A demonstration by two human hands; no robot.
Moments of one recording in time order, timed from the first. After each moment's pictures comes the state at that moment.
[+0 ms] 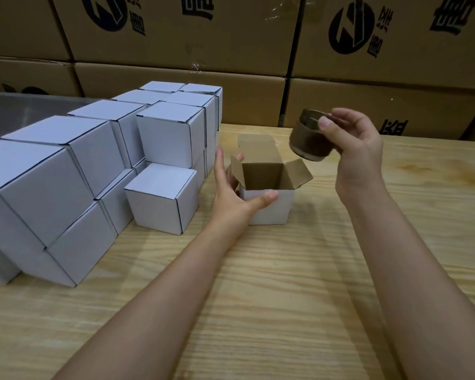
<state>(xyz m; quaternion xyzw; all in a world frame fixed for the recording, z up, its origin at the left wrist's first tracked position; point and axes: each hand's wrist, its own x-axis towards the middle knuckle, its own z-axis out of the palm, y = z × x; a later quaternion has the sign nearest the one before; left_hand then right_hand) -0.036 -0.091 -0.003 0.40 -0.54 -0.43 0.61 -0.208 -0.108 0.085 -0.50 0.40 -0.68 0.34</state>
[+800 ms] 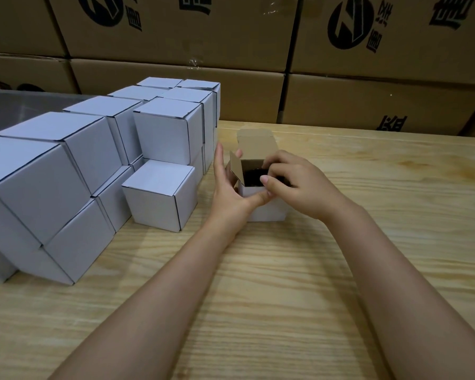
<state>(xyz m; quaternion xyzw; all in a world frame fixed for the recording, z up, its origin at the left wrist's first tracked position) -0.040 -0.090 -0.001 0.38 -0.53 -0.44 0.62 -0.188 -0.109 0.052 -0.86 0.43 -0.26 0.10</state>
